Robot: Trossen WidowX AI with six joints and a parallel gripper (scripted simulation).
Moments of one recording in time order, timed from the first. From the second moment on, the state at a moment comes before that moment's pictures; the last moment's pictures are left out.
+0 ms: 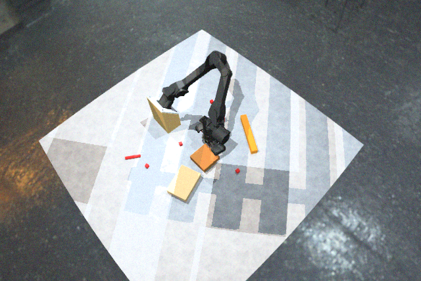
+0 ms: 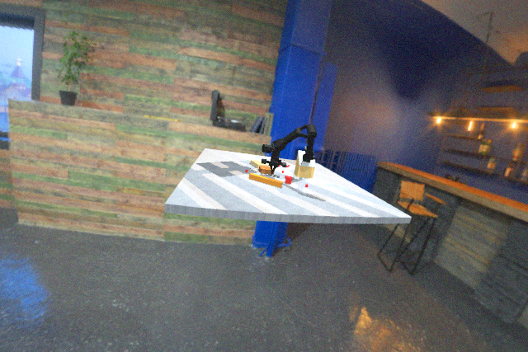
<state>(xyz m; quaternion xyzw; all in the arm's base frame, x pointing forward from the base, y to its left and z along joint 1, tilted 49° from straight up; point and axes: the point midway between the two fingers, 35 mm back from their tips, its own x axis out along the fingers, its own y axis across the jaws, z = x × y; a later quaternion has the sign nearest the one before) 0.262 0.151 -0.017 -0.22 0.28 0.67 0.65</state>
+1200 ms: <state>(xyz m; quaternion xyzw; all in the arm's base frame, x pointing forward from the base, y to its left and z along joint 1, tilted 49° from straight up) 0.262 0.156 0.029 -0.21 0.29 0.68 0.64</state>
